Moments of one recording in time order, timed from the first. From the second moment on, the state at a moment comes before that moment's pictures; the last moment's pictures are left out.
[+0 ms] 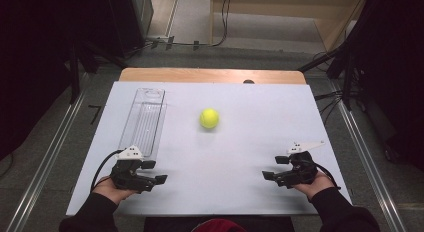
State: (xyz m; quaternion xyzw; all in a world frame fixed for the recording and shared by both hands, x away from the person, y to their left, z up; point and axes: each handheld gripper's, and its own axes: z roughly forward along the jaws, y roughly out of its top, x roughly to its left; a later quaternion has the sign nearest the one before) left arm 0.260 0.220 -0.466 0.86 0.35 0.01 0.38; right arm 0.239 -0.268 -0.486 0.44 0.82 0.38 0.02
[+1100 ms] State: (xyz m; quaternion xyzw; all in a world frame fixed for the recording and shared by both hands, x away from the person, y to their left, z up) left arm 0.262 0.191 -0.442 0.85 0.35 0.00 0.40; right arm 0.239 -0.268 -0.487 0.44 0.82 0.37 0.02
